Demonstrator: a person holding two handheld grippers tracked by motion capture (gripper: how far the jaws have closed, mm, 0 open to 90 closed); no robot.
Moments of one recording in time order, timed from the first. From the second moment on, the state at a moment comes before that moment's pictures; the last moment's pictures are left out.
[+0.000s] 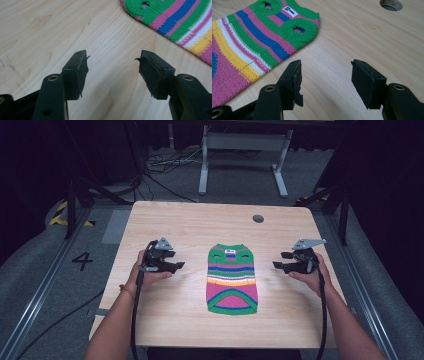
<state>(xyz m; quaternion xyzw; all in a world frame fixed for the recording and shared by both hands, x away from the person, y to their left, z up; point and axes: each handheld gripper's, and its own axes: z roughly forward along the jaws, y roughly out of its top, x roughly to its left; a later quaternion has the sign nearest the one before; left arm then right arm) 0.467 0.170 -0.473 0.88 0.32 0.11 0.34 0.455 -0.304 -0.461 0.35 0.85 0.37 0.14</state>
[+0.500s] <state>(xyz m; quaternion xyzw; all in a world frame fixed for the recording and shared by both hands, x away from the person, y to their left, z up) 0.512 0.112 -0.464 0.88 0.31 0.12 0.35 0.502 -0.252 -0.465 0.34 0.85 0.38 0.13</state>
